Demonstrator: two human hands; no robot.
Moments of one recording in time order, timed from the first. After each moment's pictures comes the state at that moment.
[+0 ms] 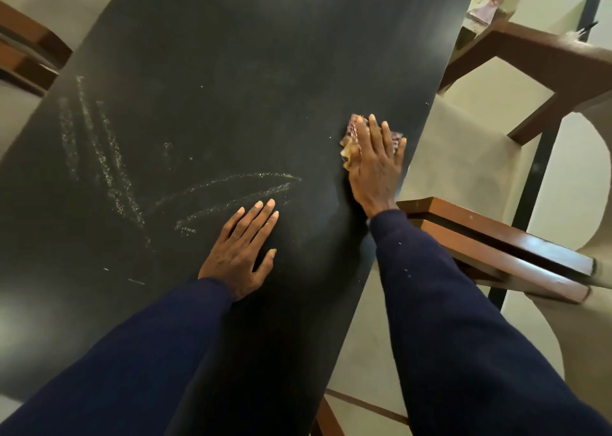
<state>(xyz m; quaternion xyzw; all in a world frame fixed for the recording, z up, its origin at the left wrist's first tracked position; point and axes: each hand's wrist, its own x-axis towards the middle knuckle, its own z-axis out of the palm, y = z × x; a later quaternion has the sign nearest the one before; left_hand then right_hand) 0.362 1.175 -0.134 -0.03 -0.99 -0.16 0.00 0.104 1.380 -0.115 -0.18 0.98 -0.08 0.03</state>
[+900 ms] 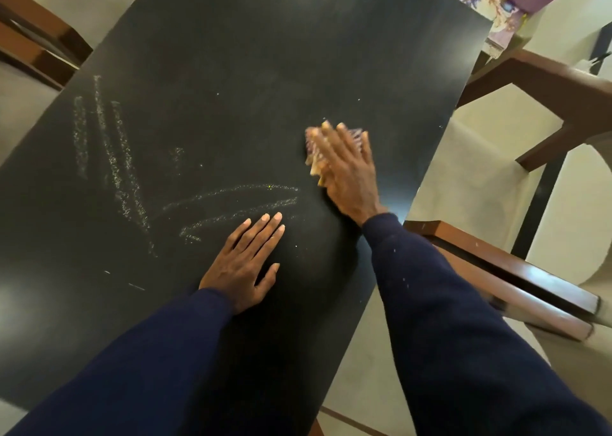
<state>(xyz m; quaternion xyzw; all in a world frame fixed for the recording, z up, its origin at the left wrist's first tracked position) 0.364 1.173 -0.136 -0.03 -0.99 -0.17 0.00 0.098 1.329 -0.118 -0.40 0.91 -0.09 0.00</state>
